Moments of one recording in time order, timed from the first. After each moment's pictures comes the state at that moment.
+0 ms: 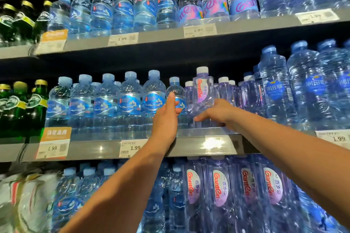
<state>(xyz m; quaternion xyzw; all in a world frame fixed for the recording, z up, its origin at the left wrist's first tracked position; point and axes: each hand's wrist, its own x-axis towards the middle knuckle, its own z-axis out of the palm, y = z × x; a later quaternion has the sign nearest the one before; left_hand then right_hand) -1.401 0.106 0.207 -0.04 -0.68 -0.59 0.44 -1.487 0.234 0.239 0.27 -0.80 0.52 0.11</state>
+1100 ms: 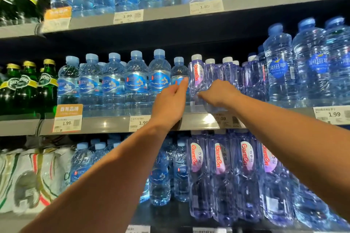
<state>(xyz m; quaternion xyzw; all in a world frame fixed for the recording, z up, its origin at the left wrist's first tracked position) -1.366 0.105 0.199 -0.01 -0.81 -0.37 0.45 -1.446 0.227 0.232 0.21 -0.90 0.27 0.25</state>
